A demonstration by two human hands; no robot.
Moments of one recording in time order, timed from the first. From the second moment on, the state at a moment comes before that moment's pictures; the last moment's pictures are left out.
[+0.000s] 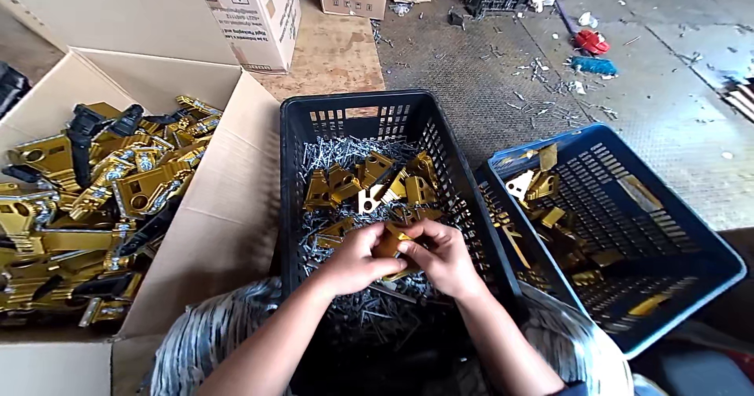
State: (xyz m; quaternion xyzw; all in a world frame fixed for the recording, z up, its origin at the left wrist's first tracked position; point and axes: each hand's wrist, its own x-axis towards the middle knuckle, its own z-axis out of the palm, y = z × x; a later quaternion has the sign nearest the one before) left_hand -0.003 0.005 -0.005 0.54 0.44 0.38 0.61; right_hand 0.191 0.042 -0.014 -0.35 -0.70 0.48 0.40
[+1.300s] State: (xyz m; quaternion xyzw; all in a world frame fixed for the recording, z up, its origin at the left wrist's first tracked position) left_hand -0.069 0.053 0.026 0.37 0.60 0.45 0.55; right_hand 0.100 0.132 -0.052 -0.42 -0.74 0.49 0.20
